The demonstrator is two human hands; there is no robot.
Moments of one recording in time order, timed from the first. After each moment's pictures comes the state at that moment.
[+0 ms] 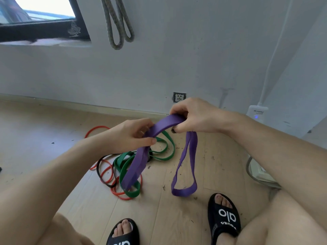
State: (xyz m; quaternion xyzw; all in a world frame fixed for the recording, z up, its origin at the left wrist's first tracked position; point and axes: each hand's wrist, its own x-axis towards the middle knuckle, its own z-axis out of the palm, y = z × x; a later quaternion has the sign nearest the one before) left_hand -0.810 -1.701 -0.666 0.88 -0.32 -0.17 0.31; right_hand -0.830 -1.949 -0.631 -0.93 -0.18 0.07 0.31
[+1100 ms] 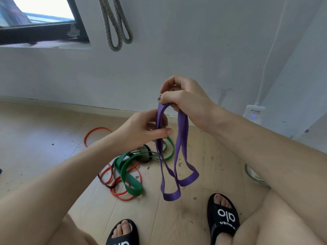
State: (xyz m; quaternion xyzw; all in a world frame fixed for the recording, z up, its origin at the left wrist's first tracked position) left_hand -0.823 -1.741 -0.654 0.84 -0.31 -0.10 0.44; right_hand -0.843 -1.919 -0.598 -0.77 -0.07 -0.02 0.64
